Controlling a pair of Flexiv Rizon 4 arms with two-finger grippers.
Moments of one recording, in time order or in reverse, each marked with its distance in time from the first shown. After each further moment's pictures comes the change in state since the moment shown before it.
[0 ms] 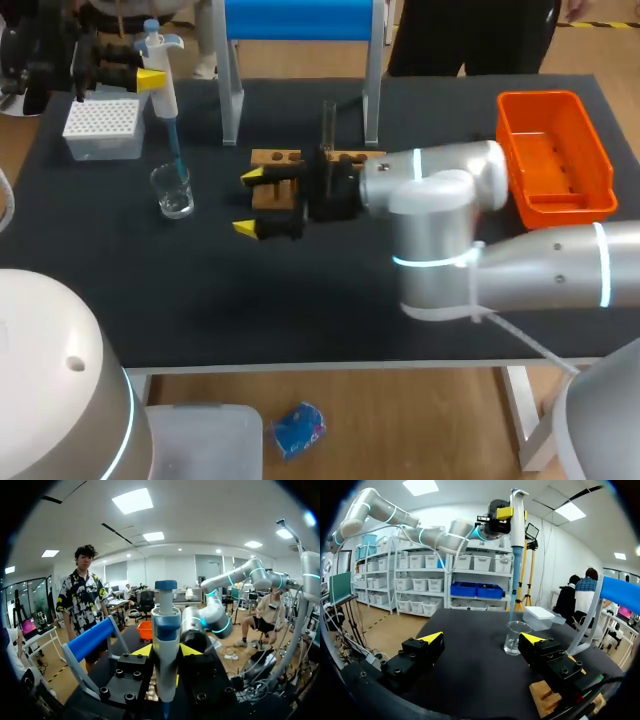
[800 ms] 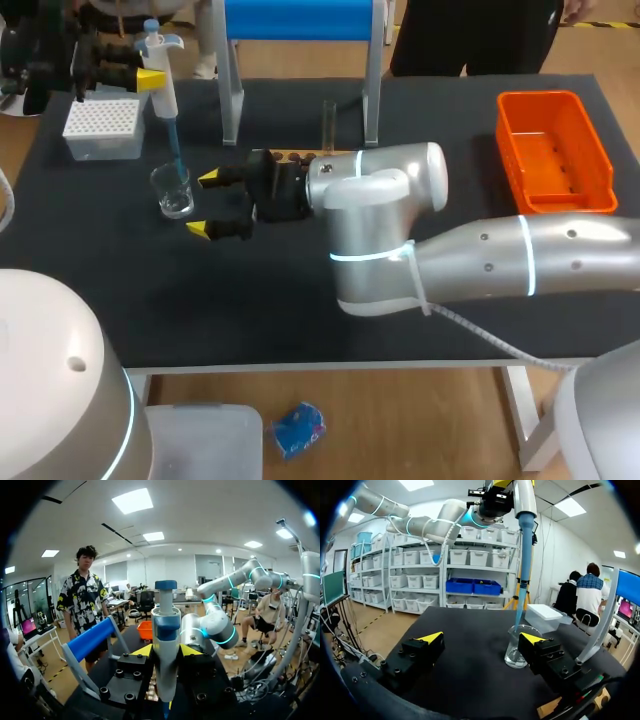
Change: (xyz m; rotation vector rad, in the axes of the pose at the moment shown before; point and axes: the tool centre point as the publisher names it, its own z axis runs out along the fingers) left arm 0.000 0.000 0.000 0.000 0.000 0.000; right arm -0.008 -0.005 0.071 0.020 -0.016 0.004
